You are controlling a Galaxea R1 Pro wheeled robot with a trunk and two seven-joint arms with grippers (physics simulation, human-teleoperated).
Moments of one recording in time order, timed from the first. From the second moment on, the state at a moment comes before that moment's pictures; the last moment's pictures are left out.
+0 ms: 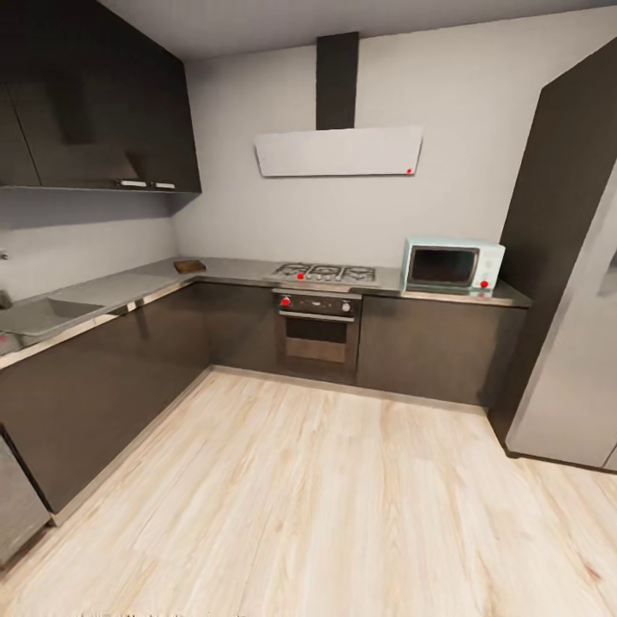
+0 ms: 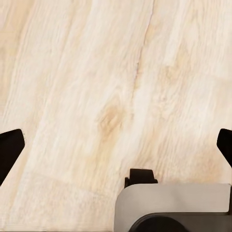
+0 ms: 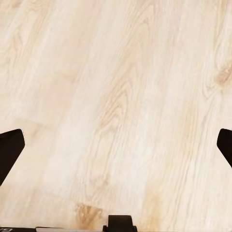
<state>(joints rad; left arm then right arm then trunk) 0.00 0.08 0.08 -0.23 -0.02 -0.37 -0.02 -0.01 -0.02 0.00 -0.21 0.01 -0.56 0.01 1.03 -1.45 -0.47</state>
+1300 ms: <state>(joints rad) 0.00 0.08 0.08 -0.23 -0.02 -0.37 -0.02 -0.01 -0.02 0.00 -0.21 0.01 -0.56 0.01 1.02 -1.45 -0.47</state>
